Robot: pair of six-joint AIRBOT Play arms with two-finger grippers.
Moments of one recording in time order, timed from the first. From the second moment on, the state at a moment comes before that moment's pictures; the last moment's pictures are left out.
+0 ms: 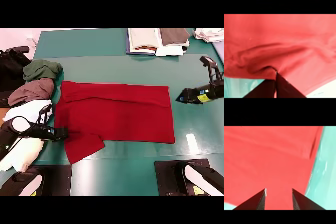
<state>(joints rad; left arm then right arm) -0.08 -0.82 0.46 1.09 -1.09 -1.60 -0.23 -0.98 1.02 -1.23 1.39 1.39</state>
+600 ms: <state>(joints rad) -0.09 -0.82 0.55 1.10 -1.09 -1.57 -0.47 -0.98 0.49 -1.18 1.39 1.35</state>
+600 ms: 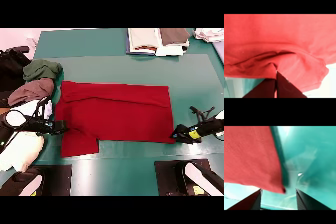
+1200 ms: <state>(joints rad) -0.09 -0.71 0.60 1.16 -1.28 -1.55 -0.14 -0.82 0.64 -1.34 1.50 1.39</state>
